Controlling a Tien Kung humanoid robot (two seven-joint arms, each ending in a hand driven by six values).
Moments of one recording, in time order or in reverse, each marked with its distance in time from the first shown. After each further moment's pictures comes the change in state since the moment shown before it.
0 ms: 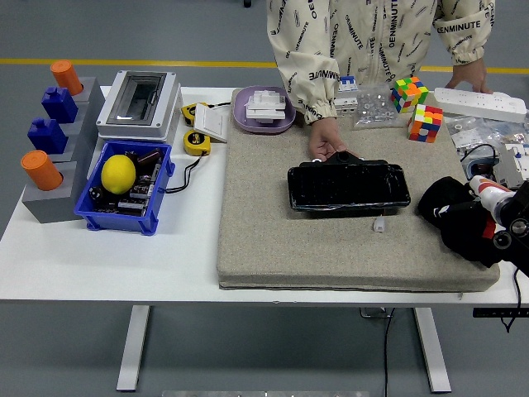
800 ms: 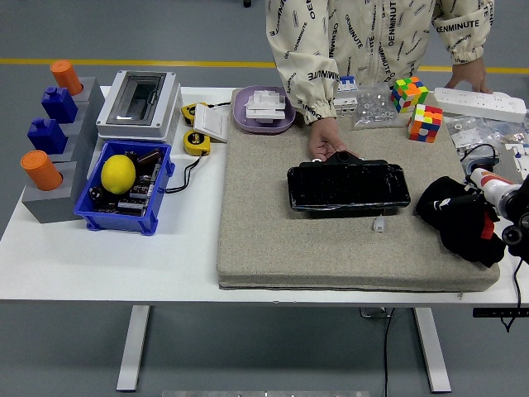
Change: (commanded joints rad) left arm -0.003 0.000 -0.005 0.000 0.002 0.000 0.000; right arm -0.002 -0.034 0.043 0.076 -0.018 0.046 -0.002
